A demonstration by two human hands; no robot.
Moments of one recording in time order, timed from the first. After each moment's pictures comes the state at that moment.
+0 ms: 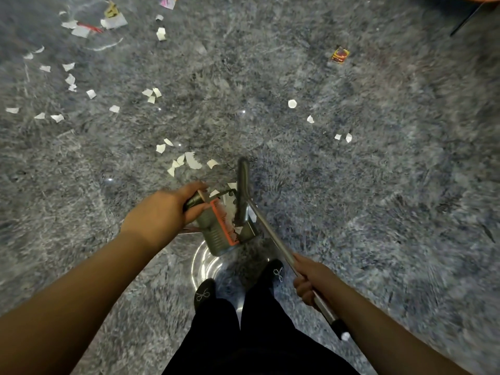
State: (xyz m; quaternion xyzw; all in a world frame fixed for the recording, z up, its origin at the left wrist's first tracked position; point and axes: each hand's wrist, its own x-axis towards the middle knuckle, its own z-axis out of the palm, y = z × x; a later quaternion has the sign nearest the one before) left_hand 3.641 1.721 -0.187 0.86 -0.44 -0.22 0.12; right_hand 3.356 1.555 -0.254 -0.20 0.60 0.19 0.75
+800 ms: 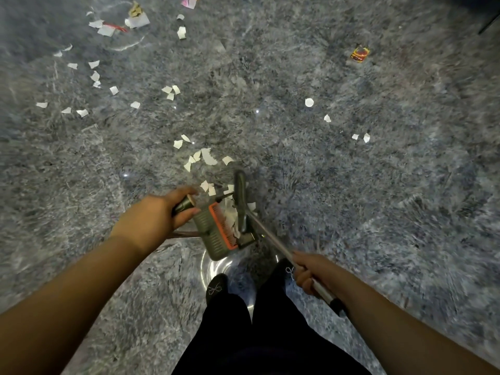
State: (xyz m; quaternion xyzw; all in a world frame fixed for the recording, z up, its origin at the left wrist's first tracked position) left_hand 3.652 1.781 -0.183 0.88 -0.40 -0.23 0.14; right_hand 3.380 1.571 -0.280 -0.19 0.59 0.27 0.74
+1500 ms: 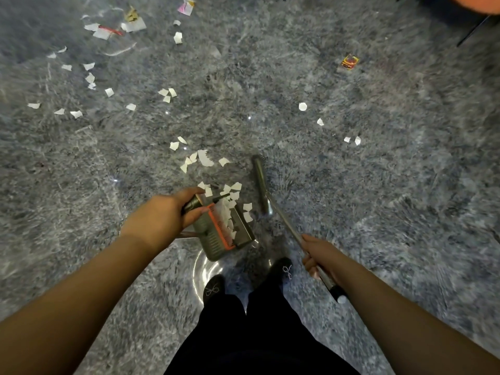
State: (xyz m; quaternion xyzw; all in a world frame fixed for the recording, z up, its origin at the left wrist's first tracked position) left_hand 3.639 1.794 -0.187 0.88 -0.39 -0.24 0.13; right_hand 3.387 1.572 -0.265 -0.42 0.60 0.22 0.64
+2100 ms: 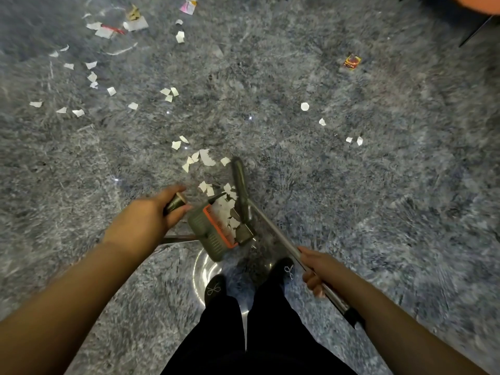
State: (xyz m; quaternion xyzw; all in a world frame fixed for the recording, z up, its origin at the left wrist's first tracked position) left_hand 3.650 1.828 -0.187 0.90 -0.36 -0.19 0.16; right_hand 3.370 1.594 -0.245 -0.35 0.57 0.23 0.70
